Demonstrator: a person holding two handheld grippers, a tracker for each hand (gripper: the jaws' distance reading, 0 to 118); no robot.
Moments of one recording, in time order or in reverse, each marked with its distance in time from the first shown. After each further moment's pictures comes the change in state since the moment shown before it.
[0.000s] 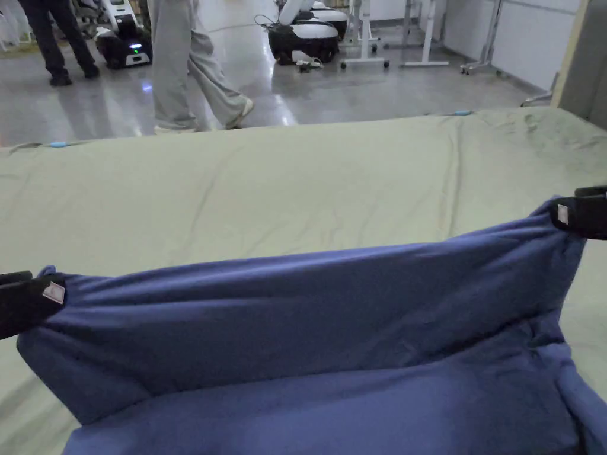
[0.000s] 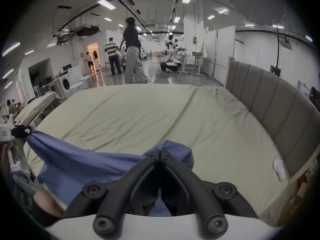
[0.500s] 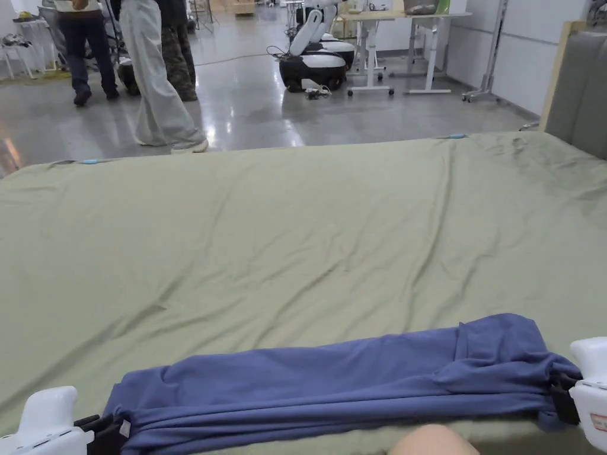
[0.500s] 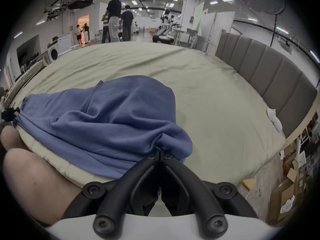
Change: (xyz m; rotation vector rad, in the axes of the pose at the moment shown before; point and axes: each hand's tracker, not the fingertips) left arm -0.021 -0.183 -0.021 -0.126 0.065 0.032; right arm -0.016 -0.211 -0.014 -0.185 -0.155 0.065
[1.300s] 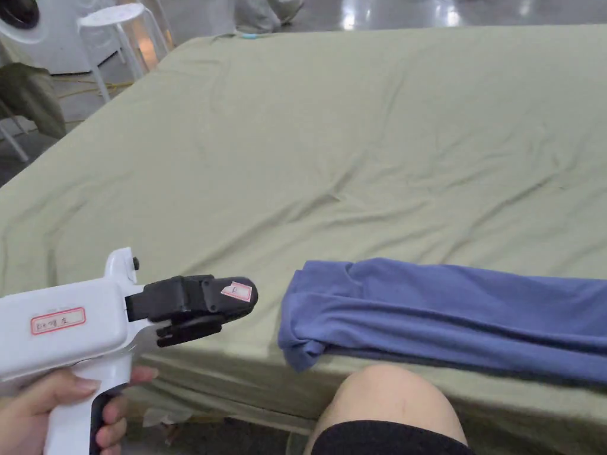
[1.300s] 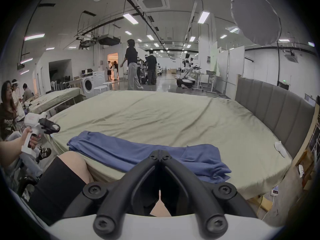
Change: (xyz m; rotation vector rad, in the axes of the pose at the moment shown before) left arm -0.142 0.015 0.039 -0.096 -0.738 0.673; right arm -0.117 0.045 0.173 0.341 0.245 0.039
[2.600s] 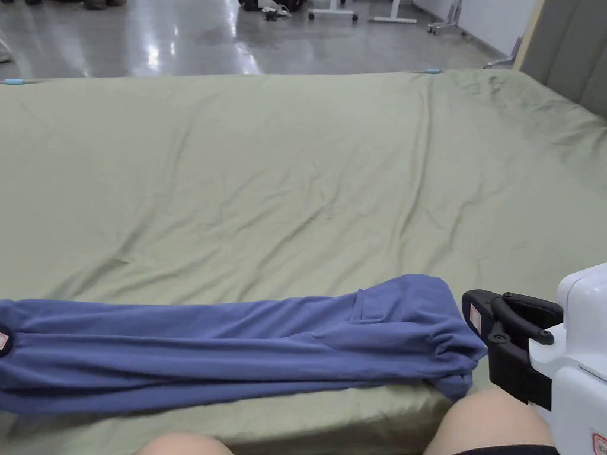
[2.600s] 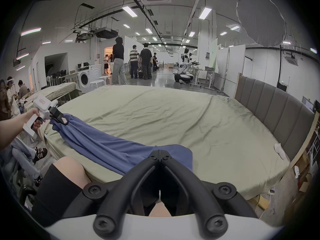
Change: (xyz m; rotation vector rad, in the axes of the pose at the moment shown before) left arm 0.060 0.108 -0.047 -0.248 0.465 -0.142; right arm -0.018 0.016 -0.026 -0.043 -0.044 -0.004
